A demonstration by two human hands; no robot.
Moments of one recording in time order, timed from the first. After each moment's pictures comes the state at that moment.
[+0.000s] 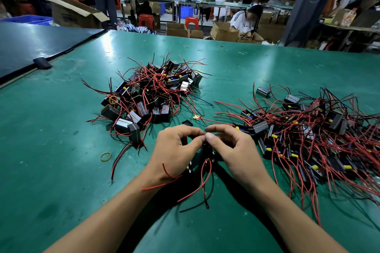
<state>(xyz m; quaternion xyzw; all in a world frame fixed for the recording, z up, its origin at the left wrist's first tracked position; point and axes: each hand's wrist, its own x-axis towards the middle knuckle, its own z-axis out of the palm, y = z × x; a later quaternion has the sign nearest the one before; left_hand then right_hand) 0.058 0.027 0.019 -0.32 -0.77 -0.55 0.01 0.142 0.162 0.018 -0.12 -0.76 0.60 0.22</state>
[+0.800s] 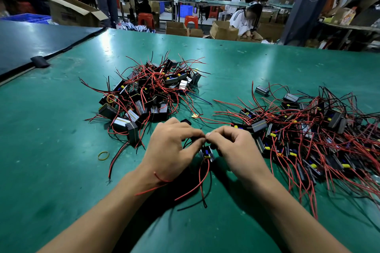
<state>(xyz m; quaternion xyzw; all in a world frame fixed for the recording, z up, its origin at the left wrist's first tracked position) 0.057 0.019 0.023 -0.45 -0.77 -0.42 0.16 0.142 0.163 0.026 -0.15 -0.78 0.57 0.20</state>
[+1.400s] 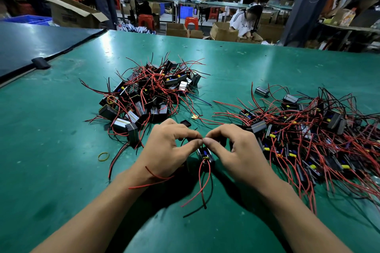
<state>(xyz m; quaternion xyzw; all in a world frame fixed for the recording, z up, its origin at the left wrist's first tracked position) 0.052 0.014 0.026 -0.42 -0.76 -0.48 0.07 0.147 0.178 0.026 0.00 -0.90 0.32 0.29</state>
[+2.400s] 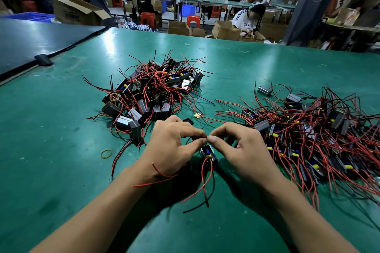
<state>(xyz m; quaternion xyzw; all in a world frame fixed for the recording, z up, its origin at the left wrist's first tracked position) 0.052 0.015 0.029 -0.43 -0.78 -0.46 0.08 0.145 0.181 0.026 -0.01 -0.89 0.37 0.26</state>
